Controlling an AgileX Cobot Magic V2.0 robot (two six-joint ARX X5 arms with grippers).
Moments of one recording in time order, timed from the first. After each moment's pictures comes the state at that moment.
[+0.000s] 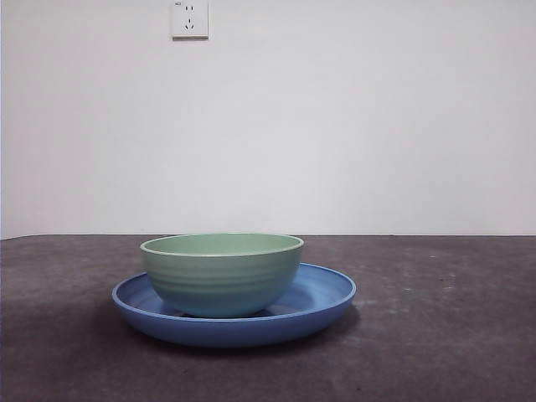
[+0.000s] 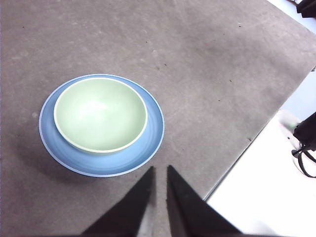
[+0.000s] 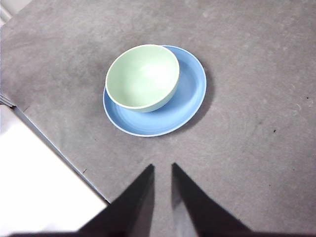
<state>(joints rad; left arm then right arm) -0.75 0.62 0.90 -0.84 0.19 -0.15 0.44 0.70 1.04 -1.06 -0.35 0.05</state>
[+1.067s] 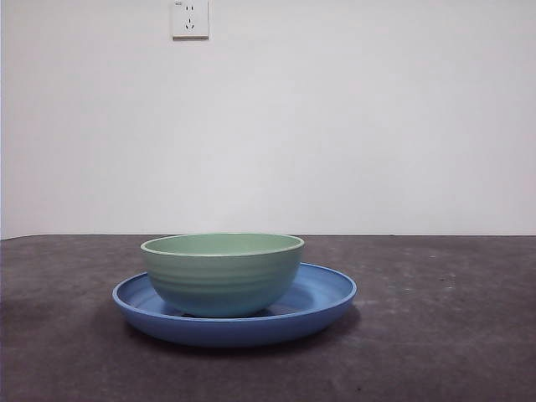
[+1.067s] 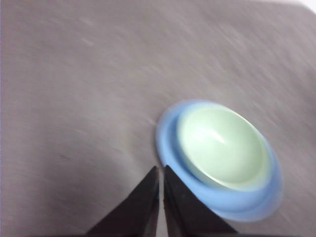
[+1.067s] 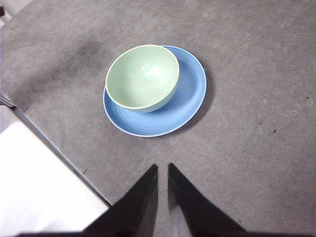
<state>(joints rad) -0.23 0.45 0.61 -0.61 0.21 -0.15 0.44 0.70 1.04 -1.05 -0.35 0.05</state>
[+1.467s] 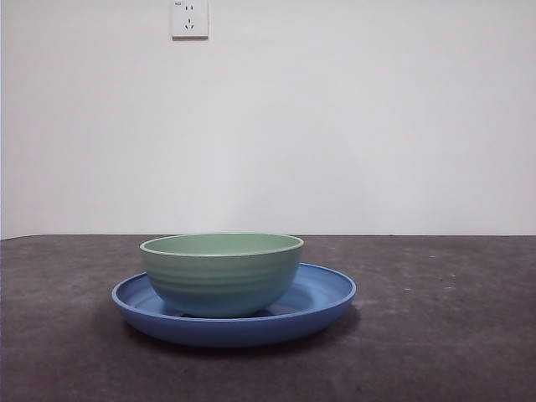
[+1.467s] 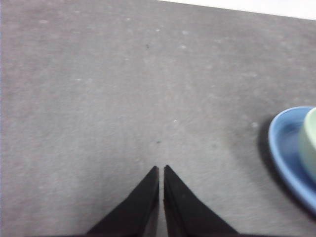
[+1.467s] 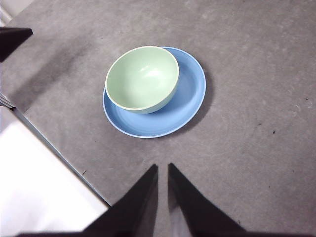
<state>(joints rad) 0.04 0.18 0.18 -0.36 0.19 -0.04 0.44 0.70 1.04 -1.05 -0.35 0.05</state>
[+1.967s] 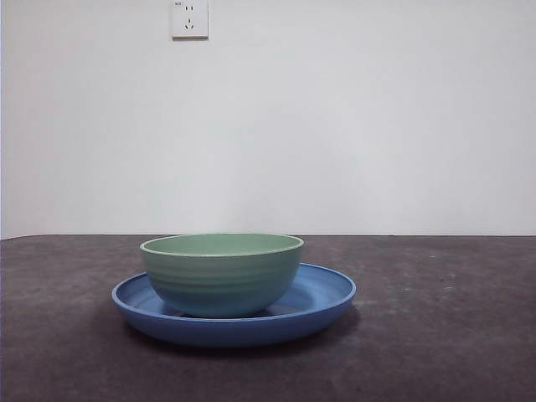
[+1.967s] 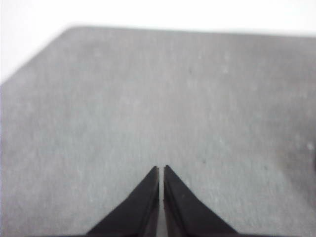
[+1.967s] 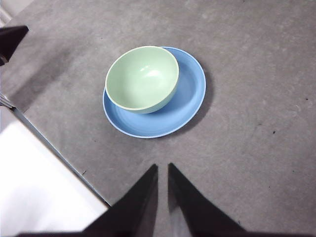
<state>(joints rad) 0.05 0.00 0.07 -0.30 0.05 -0.02 0.44 0.70 1.04 -1.05 -0.35 0.05</state>
